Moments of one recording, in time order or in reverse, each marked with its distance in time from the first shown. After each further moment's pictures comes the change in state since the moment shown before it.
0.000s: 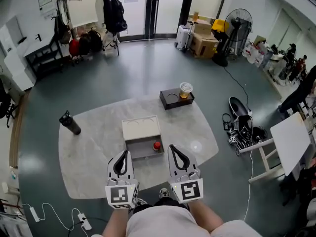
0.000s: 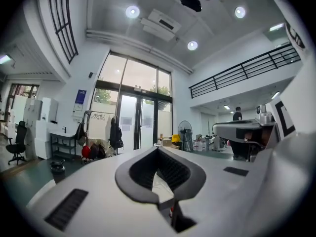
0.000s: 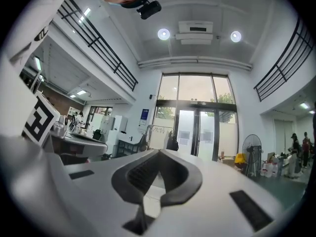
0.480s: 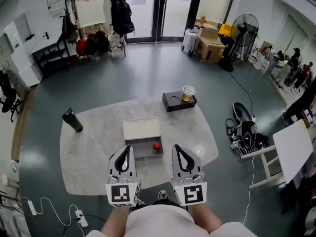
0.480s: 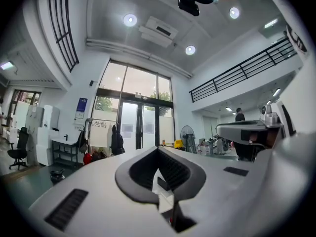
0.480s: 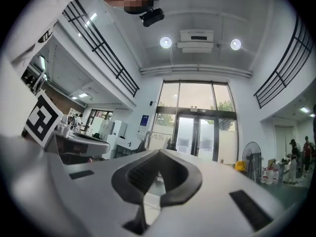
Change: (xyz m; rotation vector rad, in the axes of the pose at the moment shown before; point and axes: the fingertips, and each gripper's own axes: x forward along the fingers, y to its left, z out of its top) left arm 0.004 -0.028 0.041 -0.002 -0.103 0.033; right arm -0.020 -0.026 0.031 -0.005 -0.084 -0.018
